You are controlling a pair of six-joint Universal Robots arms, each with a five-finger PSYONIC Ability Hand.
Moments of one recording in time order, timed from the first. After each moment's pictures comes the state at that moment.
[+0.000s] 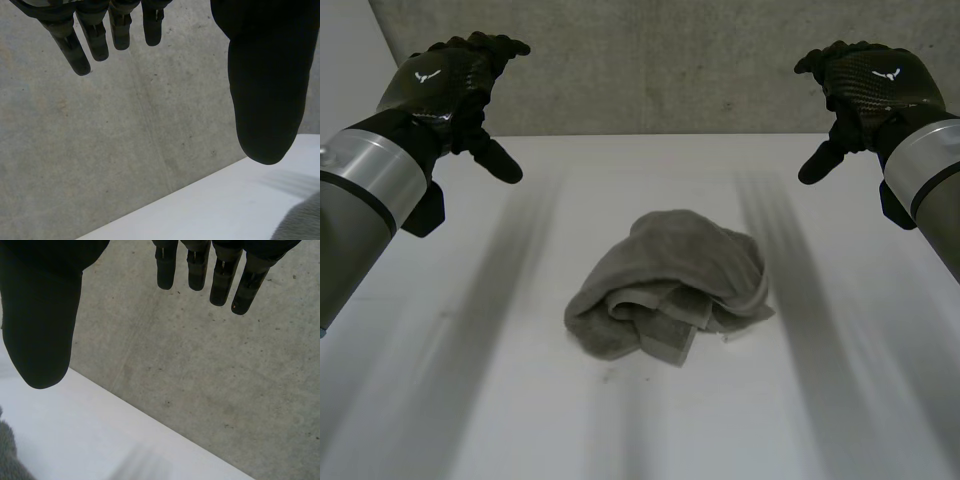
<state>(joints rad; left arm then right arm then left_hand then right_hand) 4.35 -1.65 -1.43 3.17 -1.46 3.13 1.92 -1.41 1.34 0.04 1.52 3.00 0.16 0.16 0.16 0.17 0.03 0.19 0.23 0.21 0.23 0.05</state>
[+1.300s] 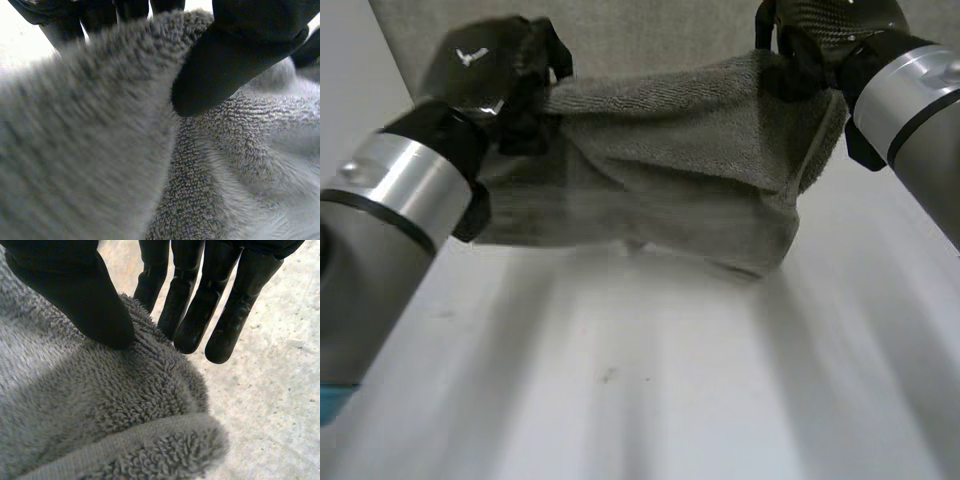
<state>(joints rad) 4.16 -1.60 -1.46 3.26 -1.54 3.13 2.00 -1.36 1.12 0.07 1.43 2.99 1.16 1.21 1.21 1.22 1.03 0.93 1.16 1.18 1.19 0.95</state>
